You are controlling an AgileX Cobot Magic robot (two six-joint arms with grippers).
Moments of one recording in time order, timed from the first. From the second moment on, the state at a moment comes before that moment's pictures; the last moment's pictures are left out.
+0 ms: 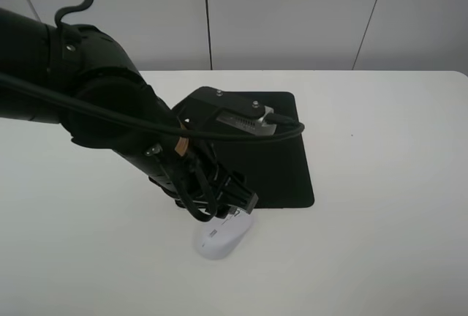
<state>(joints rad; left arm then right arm) -1.01 1.68 -0.90 0.02 0.51 -0.49 -0.08 -0.01 -0.51 -0.05 1.07 0.03</state>
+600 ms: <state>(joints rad) -1.01 1.68 -0.93 0.05 0.49 -0.46 -0.08 -0.01 -0.51 -0.05 1.07 0.03</state>
